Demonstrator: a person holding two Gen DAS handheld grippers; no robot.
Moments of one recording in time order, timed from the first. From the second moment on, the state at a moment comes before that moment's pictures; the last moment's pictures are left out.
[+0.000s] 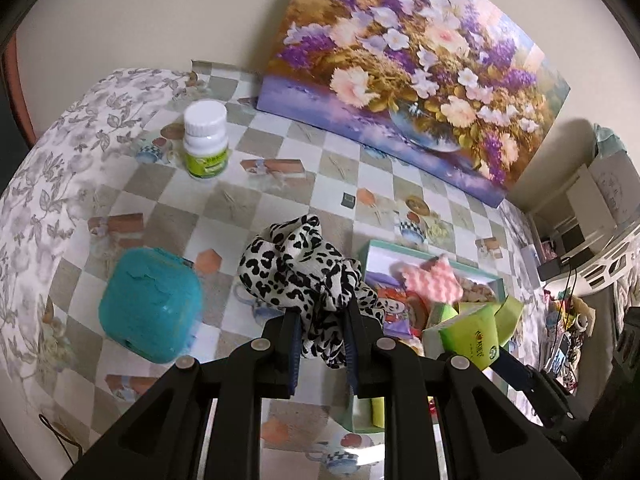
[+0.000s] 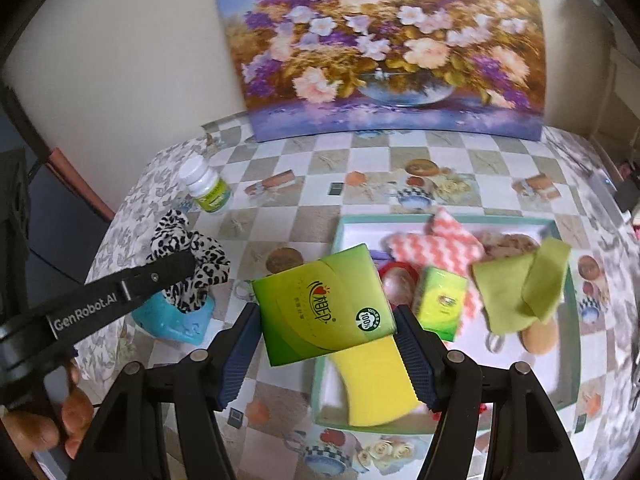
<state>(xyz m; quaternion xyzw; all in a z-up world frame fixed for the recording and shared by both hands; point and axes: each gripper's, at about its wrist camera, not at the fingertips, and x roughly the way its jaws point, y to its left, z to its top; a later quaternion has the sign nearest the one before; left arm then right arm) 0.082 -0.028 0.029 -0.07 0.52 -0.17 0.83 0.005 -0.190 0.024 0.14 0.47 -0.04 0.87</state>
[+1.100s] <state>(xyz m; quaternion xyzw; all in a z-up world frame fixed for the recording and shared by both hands) 0.054 -0.144 -0.030 0.00 0.56 -0.25 0.79 -0.036 -0.337 -0.010 0.25 0.49 -0.21 0.81</state>
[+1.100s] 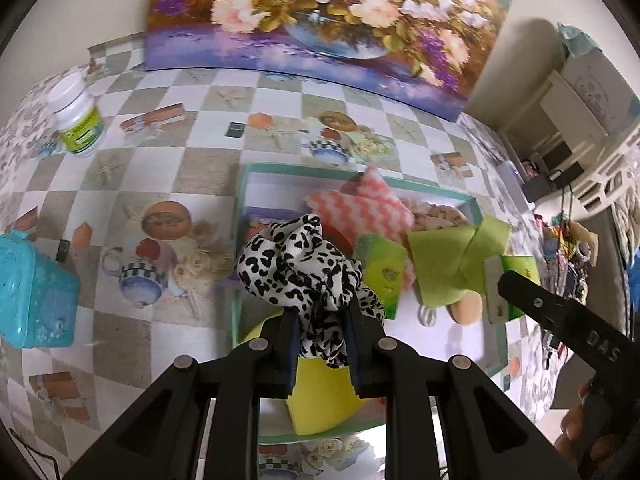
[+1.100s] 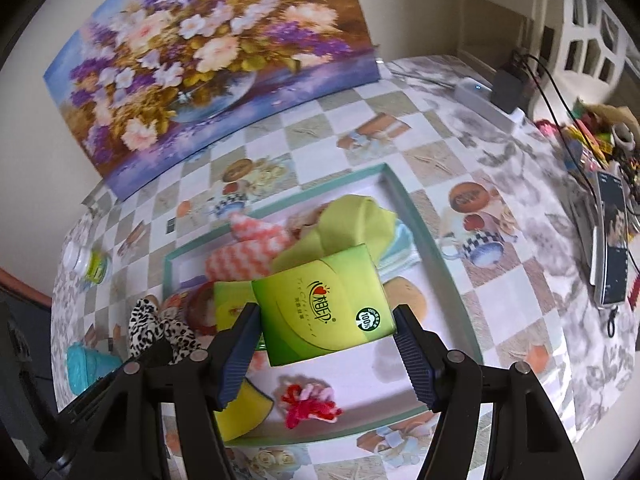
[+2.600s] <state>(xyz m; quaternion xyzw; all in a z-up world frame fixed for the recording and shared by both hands) 0.056 -0.148 -0.042 0.00 0.57 -0.27 0.78 -0.015 -0.329 -0.061 0.21 0.59 -0.22 0.75</state>
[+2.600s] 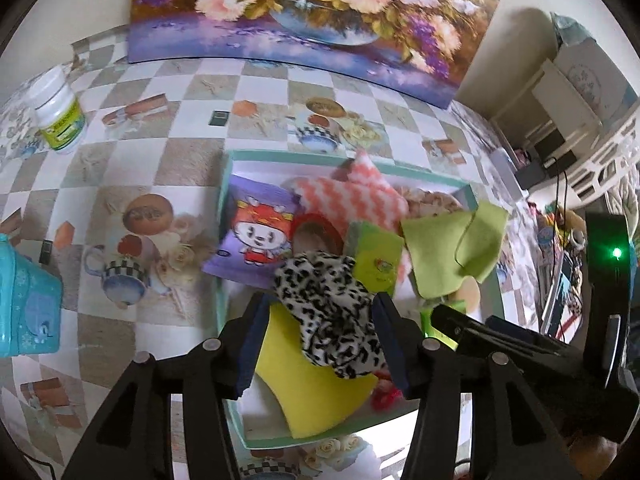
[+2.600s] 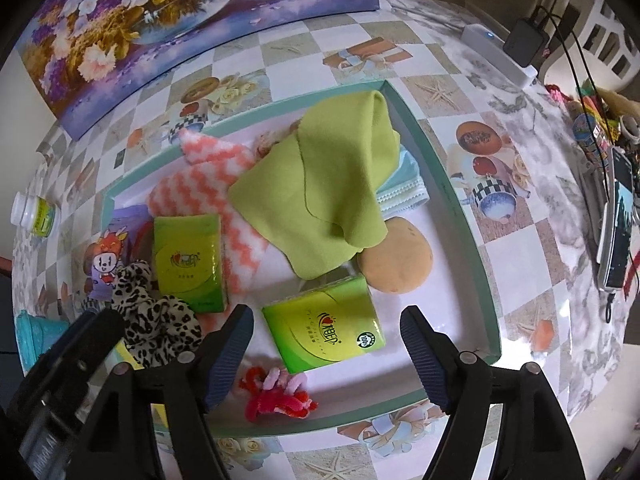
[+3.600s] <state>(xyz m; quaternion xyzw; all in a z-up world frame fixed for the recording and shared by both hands) 0.081 -0.101 -0.070 0.04 0.58 -0.09 0.81 -0.011 -0.318 -0.052 0.19 0.57 -0.21 0.77</state>
